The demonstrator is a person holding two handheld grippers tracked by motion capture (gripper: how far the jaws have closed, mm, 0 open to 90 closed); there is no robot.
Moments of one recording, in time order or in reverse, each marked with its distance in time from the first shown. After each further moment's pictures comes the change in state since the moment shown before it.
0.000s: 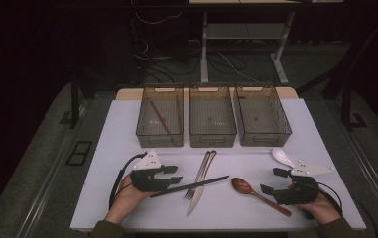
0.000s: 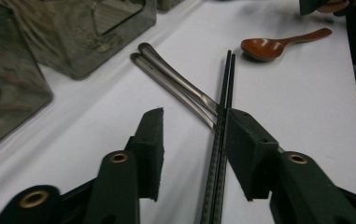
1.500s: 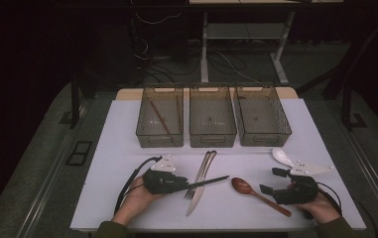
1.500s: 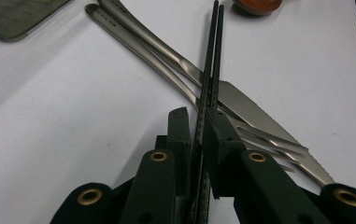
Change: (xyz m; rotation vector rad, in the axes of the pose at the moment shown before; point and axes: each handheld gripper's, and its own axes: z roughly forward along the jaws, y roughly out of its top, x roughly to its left) left arm -0.006 -0.004 0.030 0.155 -0.070 0.006; right arm 0.000 0.000 0.001 0.004 0.010 0.004
